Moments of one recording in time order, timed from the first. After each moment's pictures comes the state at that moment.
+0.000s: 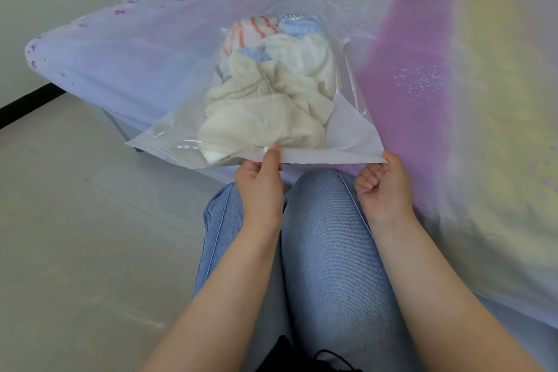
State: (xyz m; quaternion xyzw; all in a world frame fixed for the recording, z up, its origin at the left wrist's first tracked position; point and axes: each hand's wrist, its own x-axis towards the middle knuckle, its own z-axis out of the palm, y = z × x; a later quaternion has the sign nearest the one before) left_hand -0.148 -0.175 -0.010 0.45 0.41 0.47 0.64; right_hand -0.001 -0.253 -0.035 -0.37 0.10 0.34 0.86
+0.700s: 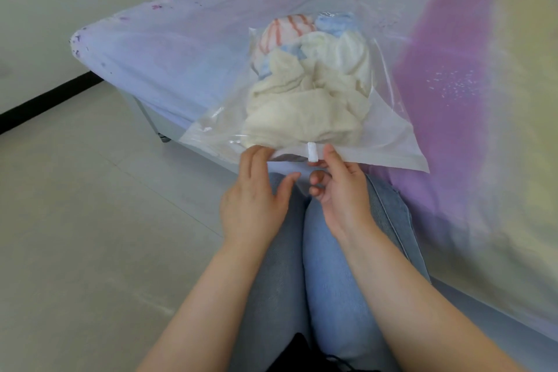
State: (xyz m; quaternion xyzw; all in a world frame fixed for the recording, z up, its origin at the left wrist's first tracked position) left_hand -0.216 -0.169 -0.022 0.81 0.46 0.35 0.09; right_hand -0.100 -0.217 -0.011 -0.48 -0.11 0.41 0.77
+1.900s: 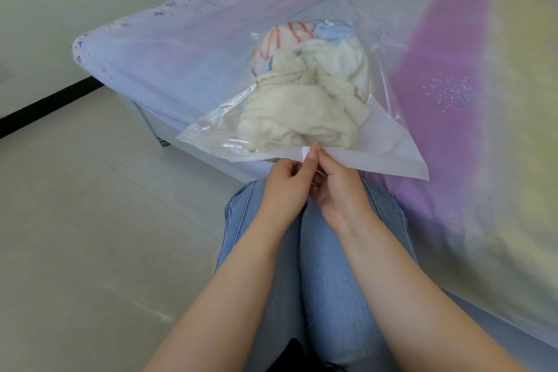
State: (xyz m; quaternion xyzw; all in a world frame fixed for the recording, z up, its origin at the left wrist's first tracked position) left_hand -0.163 -0.171 -0.003 0.63 0.37 0.34 0.59; right_hand -0.087 -0.203 -0.012 -0.47 -0.10 0.46 0.75
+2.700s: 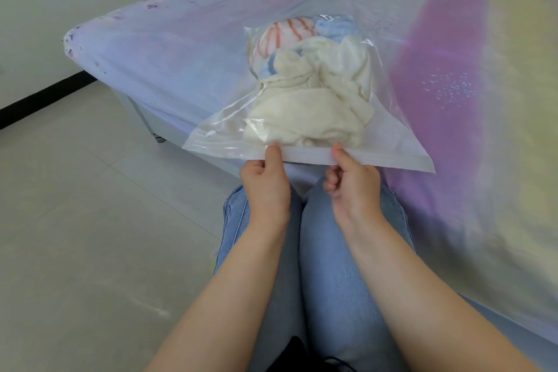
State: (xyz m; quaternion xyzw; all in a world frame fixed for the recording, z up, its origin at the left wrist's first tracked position) left_hand -0.168 -0.167 -0.002 0.44 0.45 0.50 0.59; right_hand -0.079 -0.210 -0.011 -0.48 -0.03 0.34 0.80
